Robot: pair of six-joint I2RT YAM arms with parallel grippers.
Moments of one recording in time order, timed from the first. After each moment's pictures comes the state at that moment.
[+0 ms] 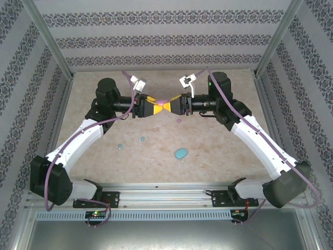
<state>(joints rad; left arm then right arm) -0.35 1.34 1.08 0.24 1.22 -0.60 0.49 1.31 1.29 -0.31 -0.93 0.45</state>
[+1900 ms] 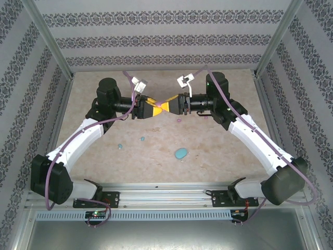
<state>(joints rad) -0.35 1.35 1.09 0.18 1.26 -0.54 0.49 1.34 1.26 -0.20 -1.00 0.51</state>
